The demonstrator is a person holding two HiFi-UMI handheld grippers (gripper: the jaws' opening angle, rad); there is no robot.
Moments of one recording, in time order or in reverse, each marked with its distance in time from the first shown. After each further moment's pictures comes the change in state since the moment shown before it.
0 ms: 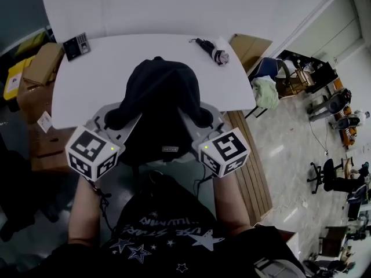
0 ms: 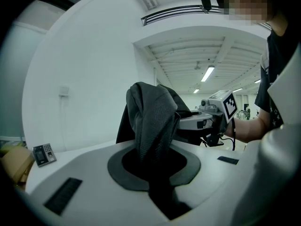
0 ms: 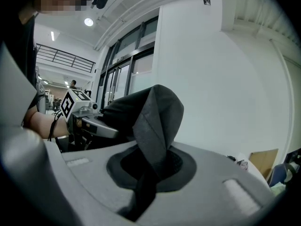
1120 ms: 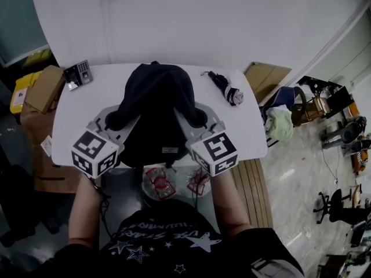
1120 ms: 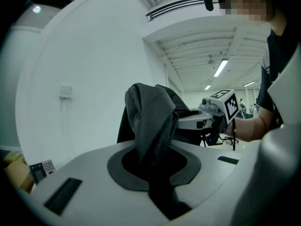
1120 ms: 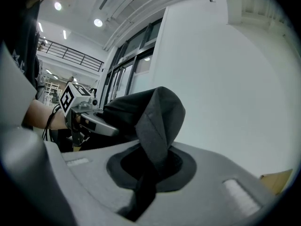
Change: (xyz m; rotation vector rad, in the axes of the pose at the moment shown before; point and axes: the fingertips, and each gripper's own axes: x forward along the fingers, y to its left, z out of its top) left arm 0.136 0.163 0.029 0.014 0.004 0.127; right arm 0.162 -0.156 0.010 -0.100 -0.043 0.080
